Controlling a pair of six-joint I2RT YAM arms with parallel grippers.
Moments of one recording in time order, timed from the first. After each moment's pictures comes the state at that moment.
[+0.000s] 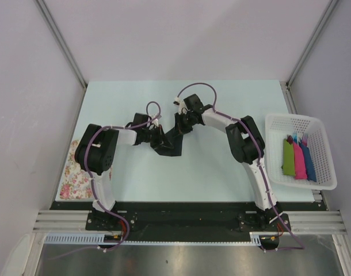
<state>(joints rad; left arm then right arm) -0.30 1.95 0.98 0.08 0.69 -0.56 0.55 2.35 1.81 -0.40 -0.53 0.29</state>
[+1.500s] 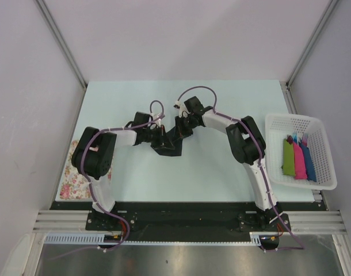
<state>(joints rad) -0.32 1.87 0.97 0.03 0.74 -0.46 0.56 2.34 1.76 -0.42 -0.59 0.32</state>
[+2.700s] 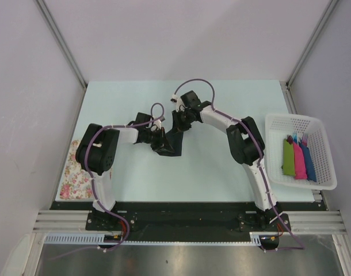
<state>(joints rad) -0.31 1.96 1.03 -0.10 0.74 -0.45 0.57 2.33 1.87 -0.49 -0.49 0.27</state>
